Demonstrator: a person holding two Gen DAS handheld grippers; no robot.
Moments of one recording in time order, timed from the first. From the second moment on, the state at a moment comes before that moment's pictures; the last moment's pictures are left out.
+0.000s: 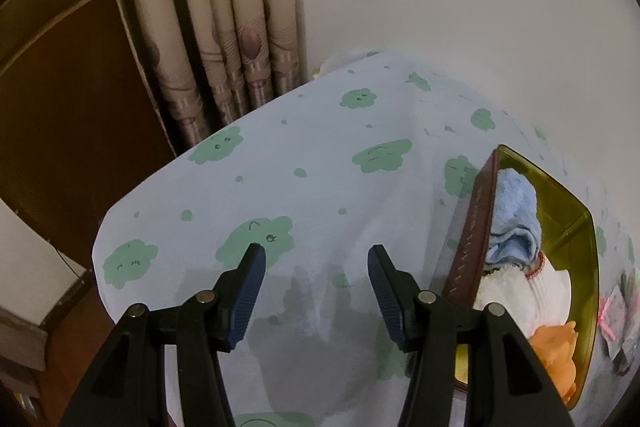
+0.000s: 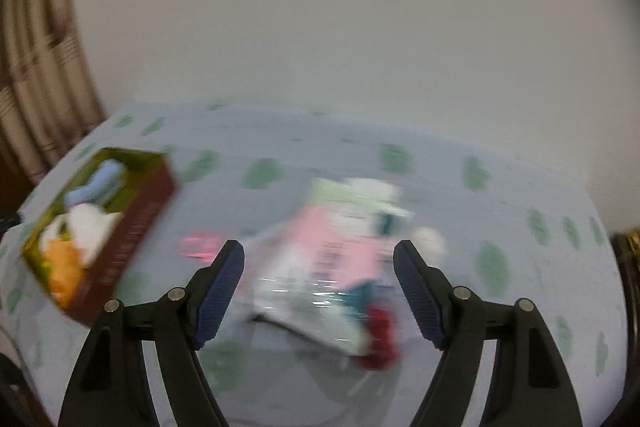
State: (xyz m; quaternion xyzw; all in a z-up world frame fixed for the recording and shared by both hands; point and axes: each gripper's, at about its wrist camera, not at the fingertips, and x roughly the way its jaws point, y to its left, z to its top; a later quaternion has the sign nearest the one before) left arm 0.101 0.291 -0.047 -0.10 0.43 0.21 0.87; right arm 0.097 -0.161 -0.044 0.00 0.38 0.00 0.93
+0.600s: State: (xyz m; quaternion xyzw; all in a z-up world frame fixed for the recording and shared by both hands) left arm 0.108 0.221 -0.035 0.01 0.42 0.14 0.89; right arm 0.140 -0.248 -0.114 0.02 0.43 -0.04 0.90
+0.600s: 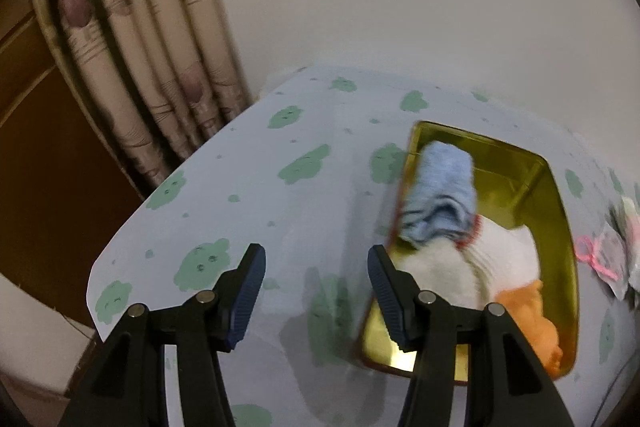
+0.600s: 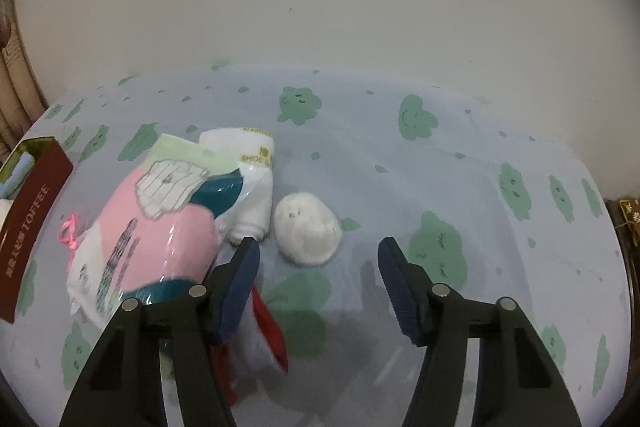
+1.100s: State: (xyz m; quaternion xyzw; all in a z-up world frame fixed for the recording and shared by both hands) left arm 0.130 0.086 -0.019 0.07 0.45 -0.03 0.89; right arm 0.163 -0.253 -0.133 0.01 0.43 -0.03 0.90
